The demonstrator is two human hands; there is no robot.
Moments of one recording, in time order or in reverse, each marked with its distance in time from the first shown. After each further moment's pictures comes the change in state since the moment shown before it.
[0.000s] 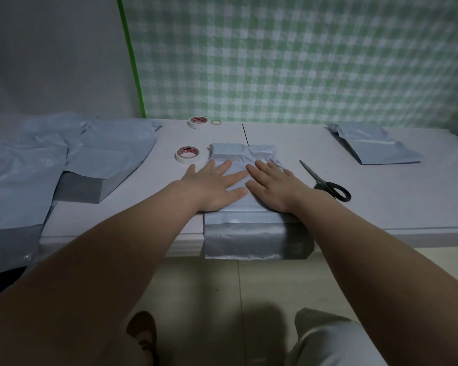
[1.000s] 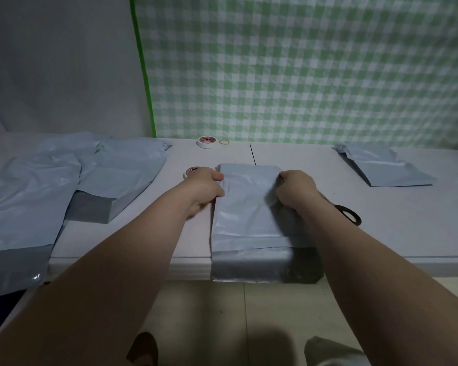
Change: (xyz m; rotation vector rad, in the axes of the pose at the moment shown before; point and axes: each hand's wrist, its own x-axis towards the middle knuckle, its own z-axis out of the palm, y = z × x) left_hand 0.002 -0.015 -0.024 -1.212 0.261 -0.296; right_hand 0.023 0.007 -0.028 0.392 0.272 0.417
